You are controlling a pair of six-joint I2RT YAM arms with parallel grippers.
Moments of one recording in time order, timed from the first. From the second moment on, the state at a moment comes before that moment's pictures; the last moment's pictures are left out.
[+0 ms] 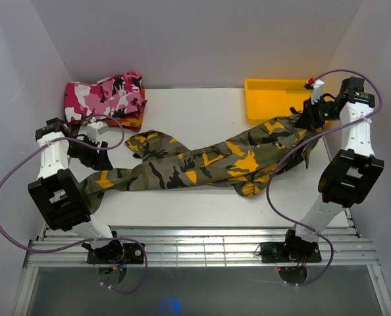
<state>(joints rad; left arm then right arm) 0.44 1.60 1.35 -1.18 0.69 0.95 -0.31 1.84 1.77 -1.07 -0.75 -0.78</state>
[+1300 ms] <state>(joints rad) -0.20 2.28 1.86 -0.72 0.42 0.61 -0.62 1.10 0.80 -0.73 -0.98 -1.97</state>
